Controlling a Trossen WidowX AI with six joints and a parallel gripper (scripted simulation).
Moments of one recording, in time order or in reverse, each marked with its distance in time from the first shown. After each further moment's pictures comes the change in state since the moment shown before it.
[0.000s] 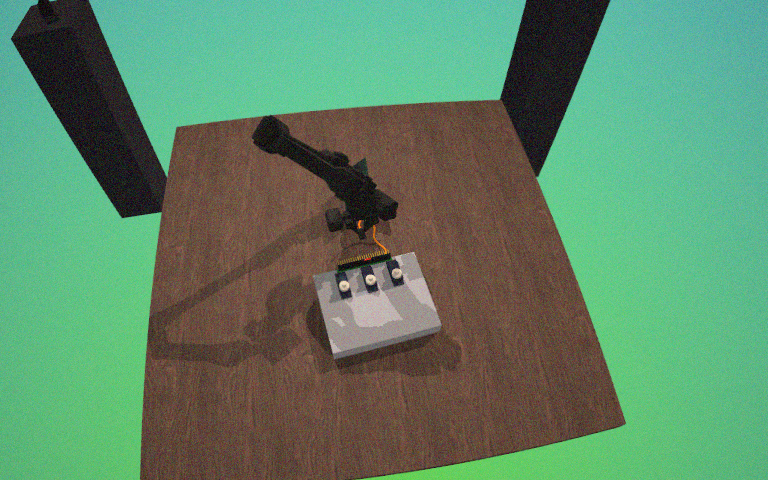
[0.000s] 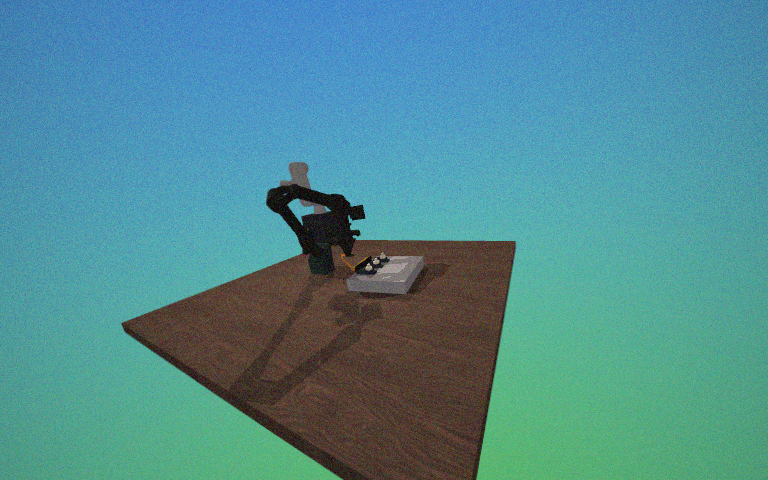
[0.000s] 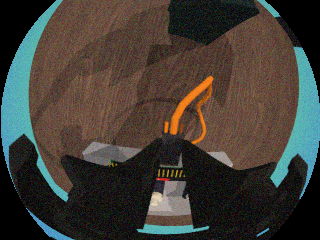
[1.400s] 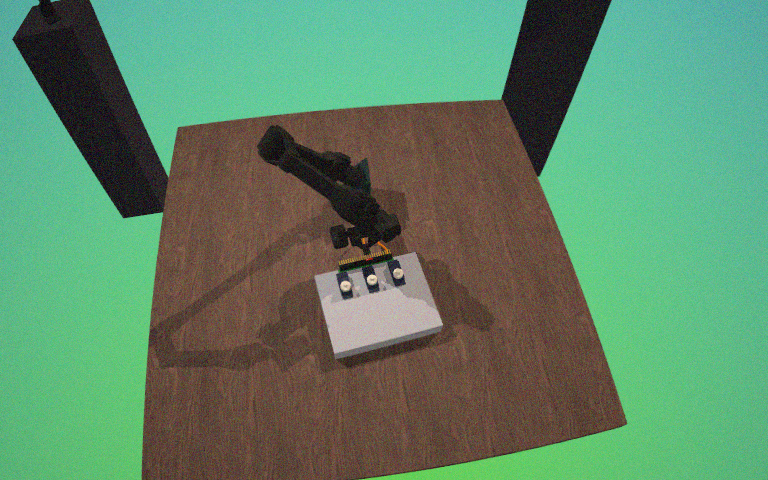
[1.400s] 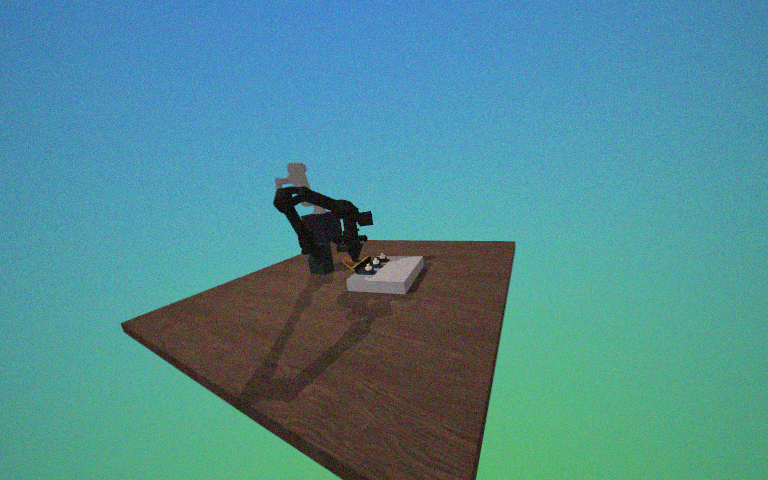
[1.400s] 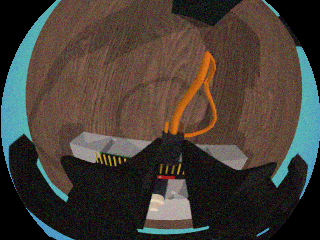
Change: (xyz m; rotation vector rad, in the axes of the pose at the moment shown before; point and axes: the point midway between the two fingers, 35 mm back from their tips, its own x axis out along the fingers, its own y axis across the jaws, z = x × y) arm 0.027 0.001 -0.037 -0.006 -0.007 0.006
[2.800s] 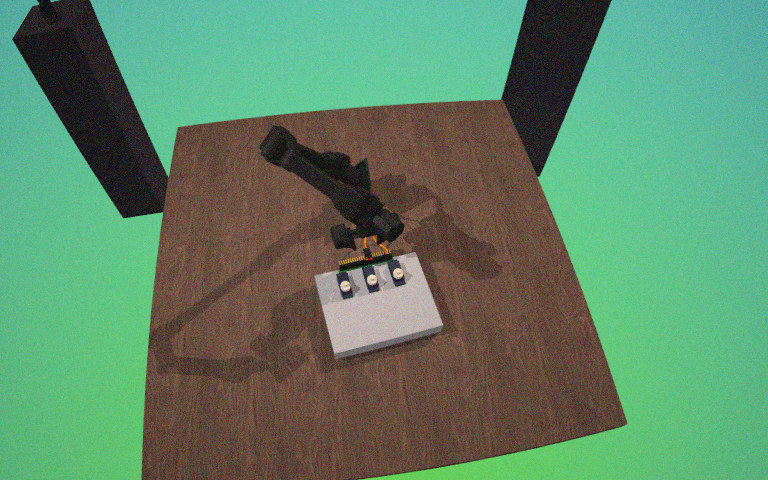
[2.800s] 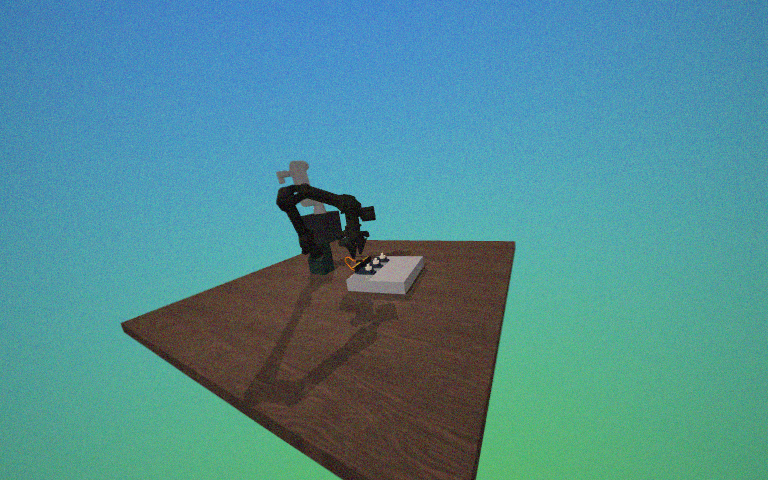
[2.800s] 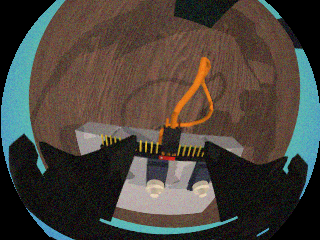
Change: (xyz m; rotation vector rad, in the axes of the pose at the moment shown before) arm -0.022 0.000 -0.013 -0.016 -0.013 0.007
